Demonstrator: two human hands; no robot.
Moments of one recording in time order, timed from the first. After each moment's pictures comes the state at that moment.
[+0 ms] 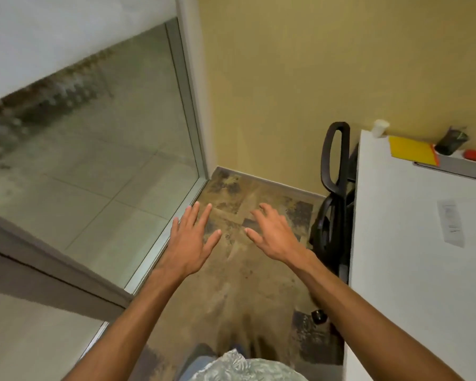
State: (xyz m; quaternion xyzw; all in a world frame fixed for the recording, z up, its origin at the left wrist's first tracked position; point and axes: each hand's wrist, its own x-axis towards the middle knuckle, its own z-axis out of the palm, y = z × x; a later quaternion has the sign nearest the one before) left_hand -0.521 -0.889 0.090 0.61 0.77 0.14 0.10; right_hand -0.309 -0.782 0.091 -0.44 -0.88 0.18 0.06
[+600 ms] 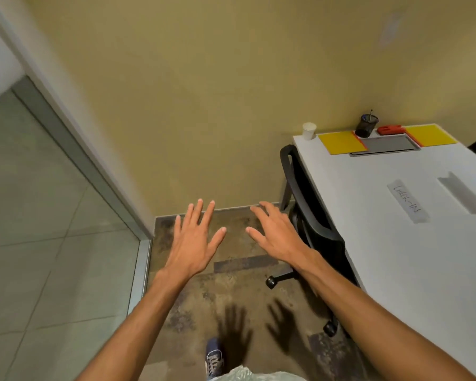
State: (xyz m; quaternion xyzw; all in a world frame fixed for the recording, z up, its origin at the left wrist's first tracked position) left_hand -0.591 -0.546 0.109 0.78 0.60 0.13 0.11; right_hand -0.362 -0.553 0.107 -0.63 -0.75 0.15 0.13
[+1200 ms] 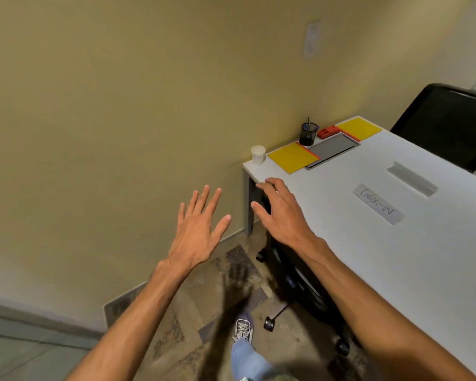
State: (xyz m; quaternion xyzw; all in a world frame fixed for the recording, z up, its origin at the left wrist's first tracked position) left_hand -0.493 -0.234 0.125 0.90 0.39 0.15 0.14; right_hand -0.291 -0.328 0.141 -0.77 -0.57 0.05 0.29
